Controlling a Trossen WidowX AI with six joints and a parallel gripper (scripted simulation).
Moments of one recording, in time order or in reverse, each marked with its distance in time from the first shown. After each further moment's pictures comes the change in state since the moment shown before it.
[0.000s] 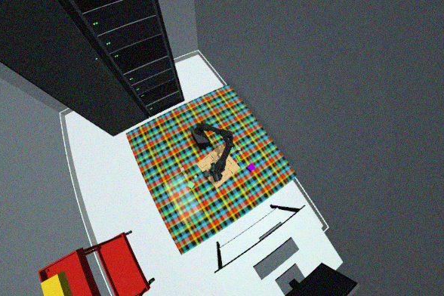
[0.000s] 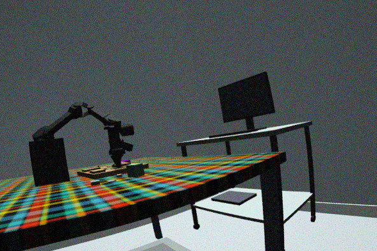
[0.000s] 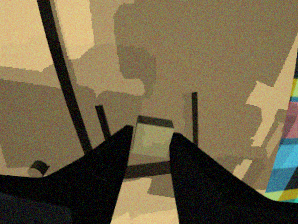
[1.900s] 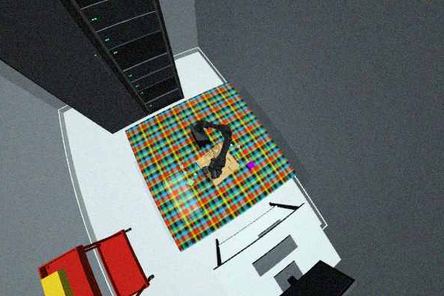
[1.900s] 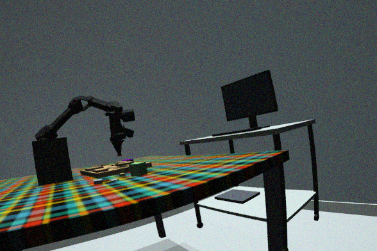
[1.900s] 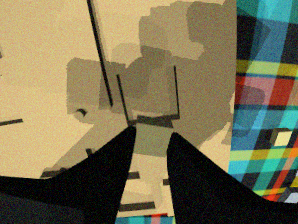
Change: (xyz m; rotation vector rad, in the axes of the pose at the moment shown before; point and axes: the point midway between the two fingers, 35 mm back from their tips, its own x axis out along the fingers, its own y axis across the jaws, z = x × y) arm -0.065 -0.001 -0.001 0.009 0.007 0.004
